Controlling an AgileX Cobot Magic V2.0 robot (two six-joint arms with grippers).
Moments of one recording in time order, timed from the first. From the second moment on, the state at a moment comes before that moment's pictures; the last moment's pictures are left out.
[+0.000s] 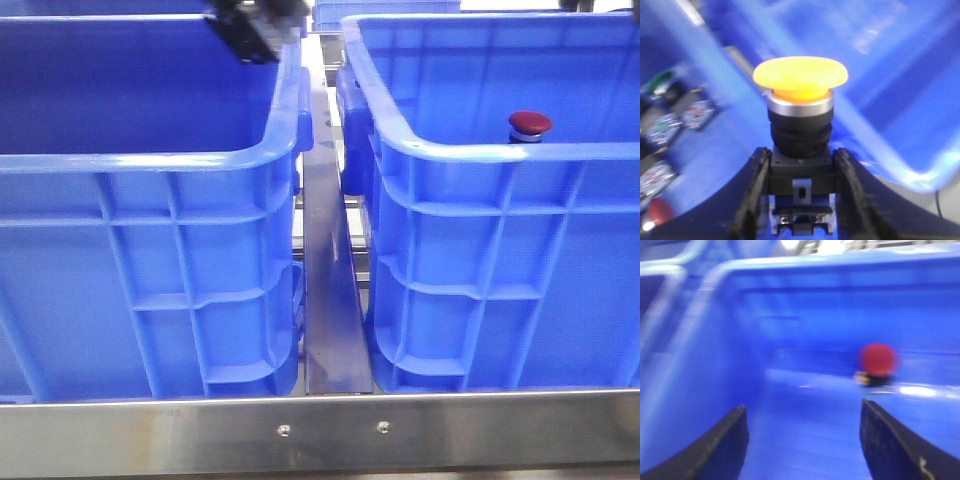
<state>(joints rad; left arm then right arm) -0.77 1.41 -1.33 -0.05 0.81 -0.05 0.08 1.12 -0.80 0.98 0.30 -0.80</state>
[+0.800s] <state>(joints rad) -0.79 1.41 -1.33 -0.05 0.81 -0.02 0.11 1.41 -1.12 1.31 0.98 -0.64</state>
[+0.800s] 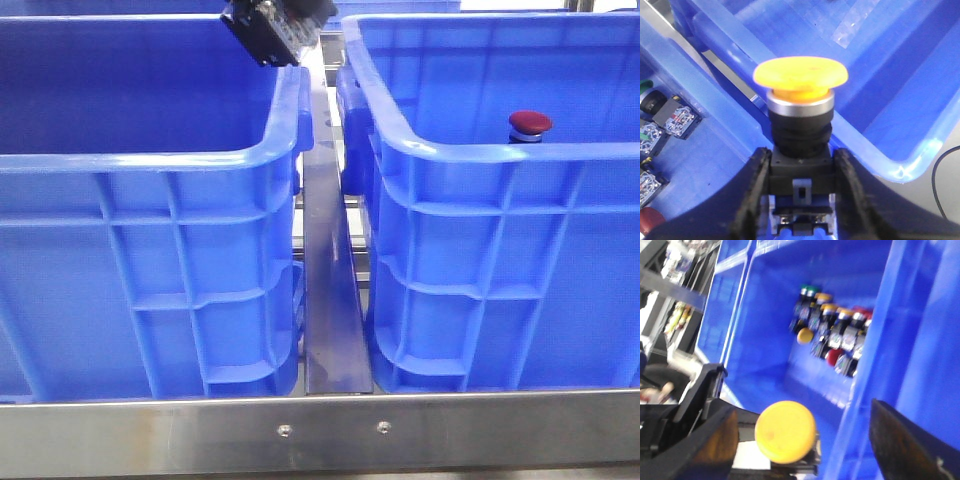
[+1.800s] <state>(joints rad) -0.80 1.41 -1.33 -0.07 0.81 -0.02 0.22 1.47 -1.14 1.31 0.99 -0.63</state>
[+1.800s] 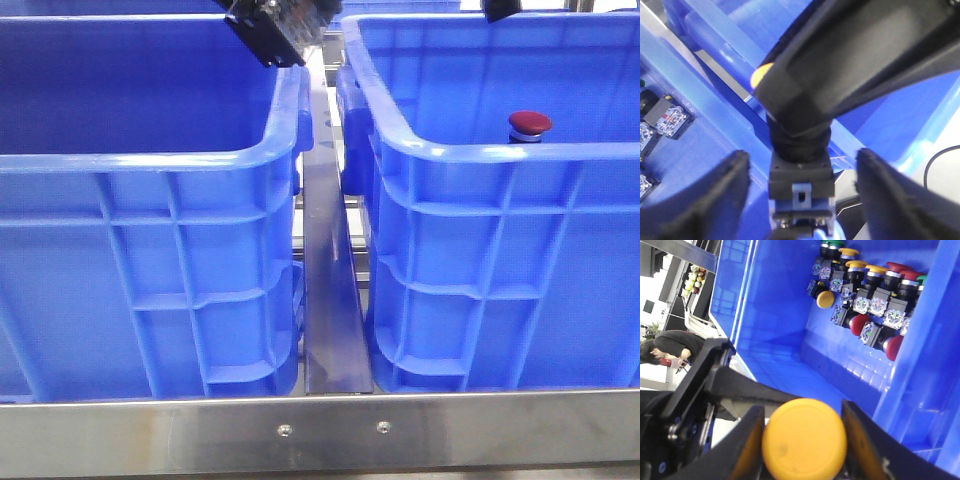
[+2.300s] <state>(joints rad) -0.80 1.41 -1.33 -0.07 0.80 -0.02 -0.04 1.33 -1.12 1.11 0.70 -0.80</state>
